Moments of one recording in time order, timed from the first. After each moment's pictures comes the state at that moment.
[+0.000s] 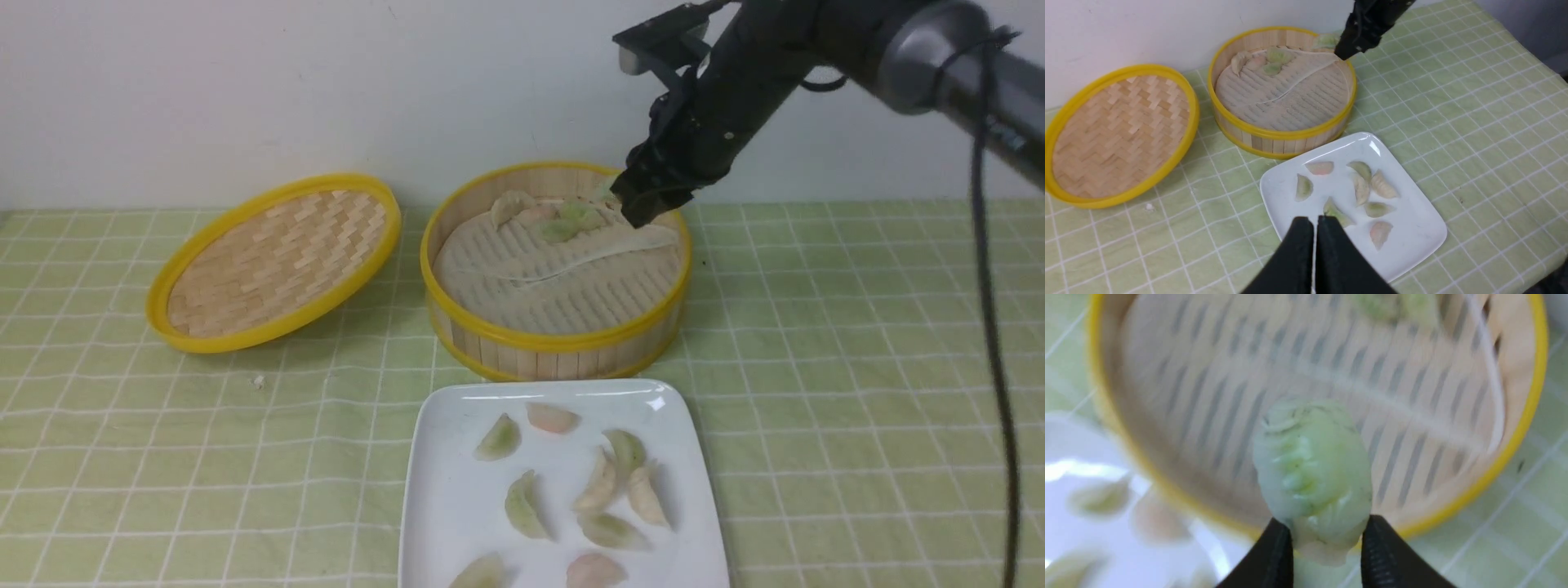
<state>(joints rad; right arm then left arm) 0.36 2.12 -2.04 0.24 1.25 -0.39 -0.54 0.79 -1.44 -0.02 1.28 -0.15</state>
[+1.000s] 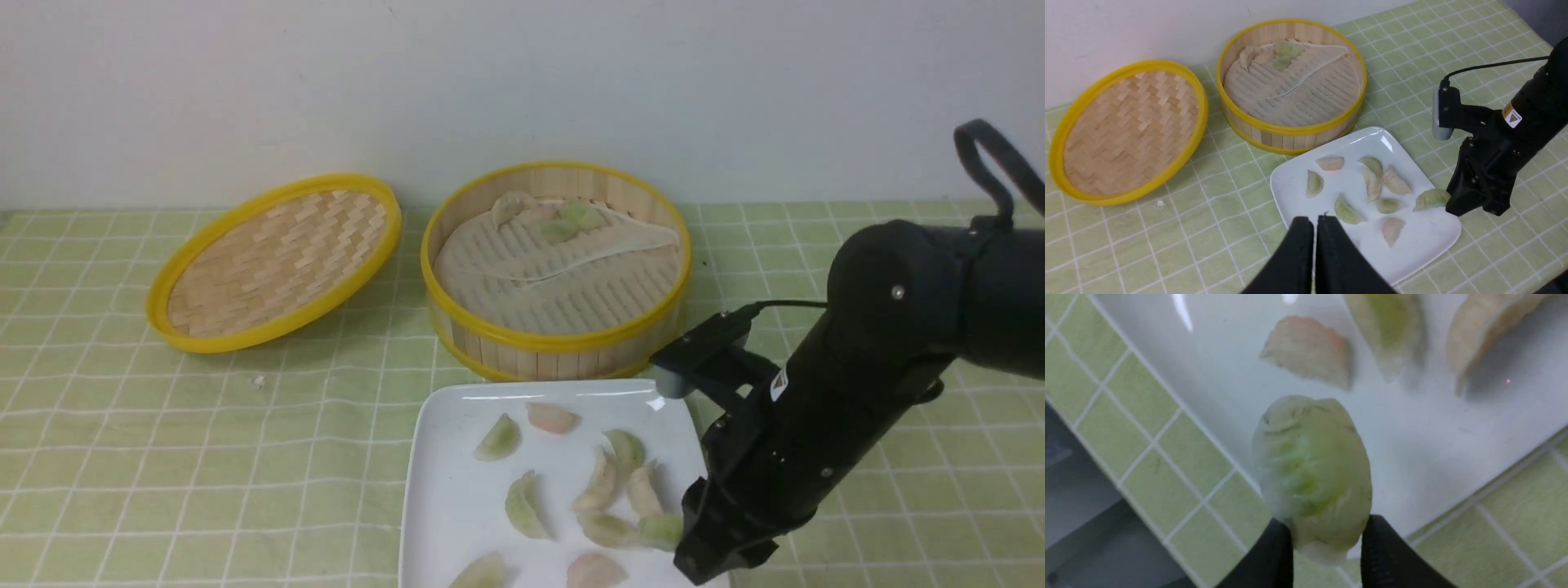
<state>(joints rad) 0.53 1.65 -1.03 0.40 1.02 -0.44 -0.54 0.82 -1.44 0.00 1.28 -0.14</state>
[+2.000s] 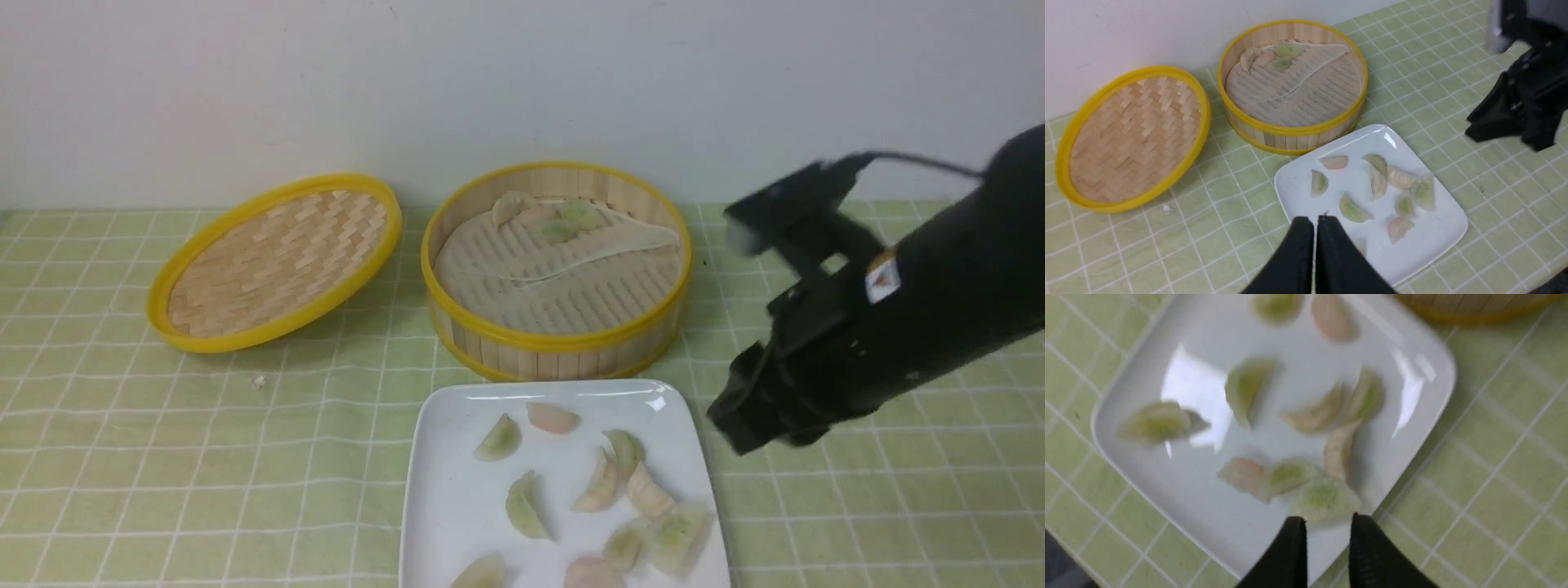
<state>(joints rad) 0.53 1.30 -1.13 0.20 1.00 -0.17 -0.54 0.82 -1.44 0.00 1.28 -0.09</state>
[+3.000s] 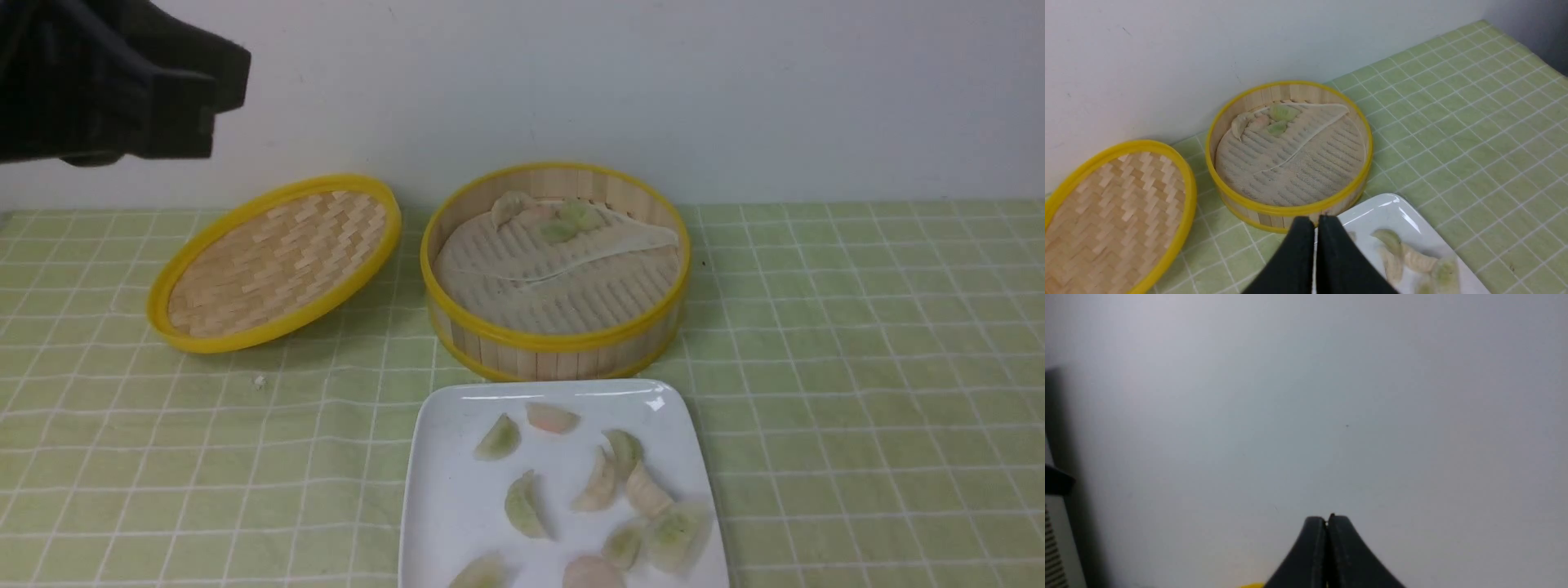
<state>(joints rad) 0.53 -0.02 -0.66 -0.27 0.58 0.43 -0.54 1.02 -1.36 0.00 0.91 -0.05</state>
